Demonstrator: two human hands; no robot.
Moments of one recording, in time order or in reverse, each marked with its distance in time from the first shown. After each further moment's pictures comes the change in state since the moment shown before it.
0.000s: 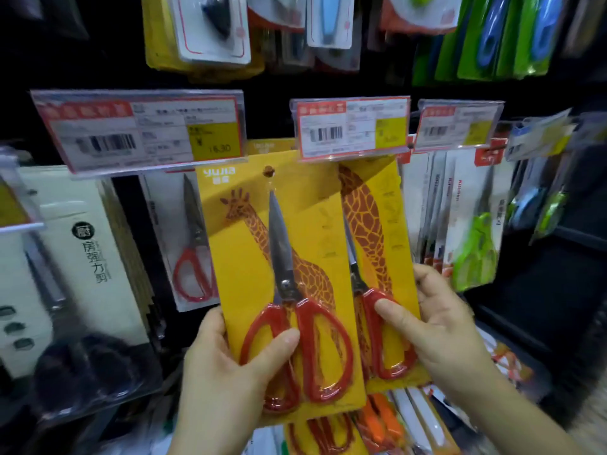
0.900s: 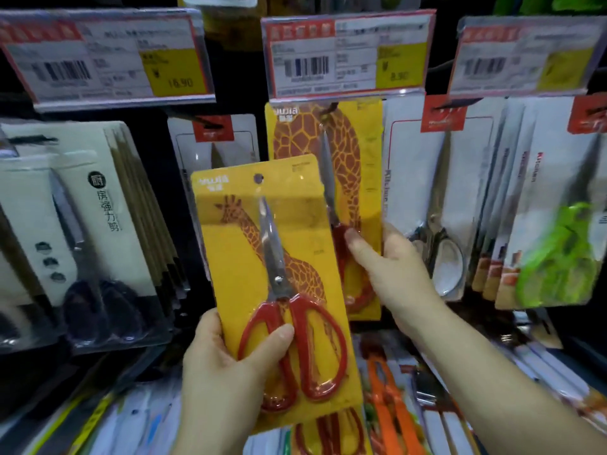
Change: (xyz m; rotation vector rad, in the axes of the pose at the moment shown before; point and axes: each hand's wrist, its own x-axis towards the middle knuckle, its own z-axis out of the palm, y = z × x) left_hand -0.006 -0.050 0.025 0.027 0.319 -0.006; right_hand 0.079 0.055 0.008 -0.111 -0.136 0.074
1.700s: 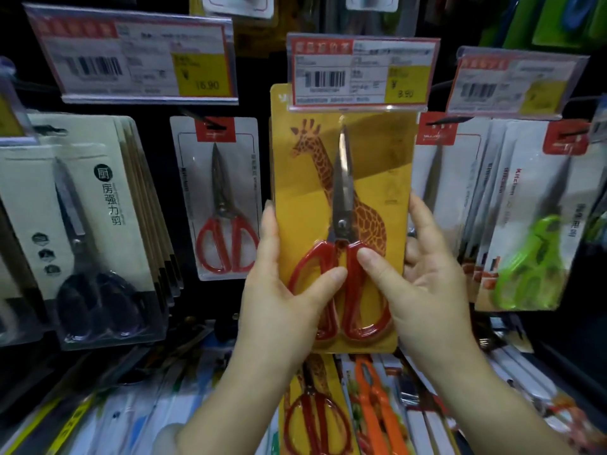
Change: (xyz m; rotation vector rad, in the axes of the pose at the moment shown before) left_hand 0.014 0.030 0.040 0.143 -0.286 0.403; right_hand -0.050 -0.037 0.000 0.048 0.116 -0.190
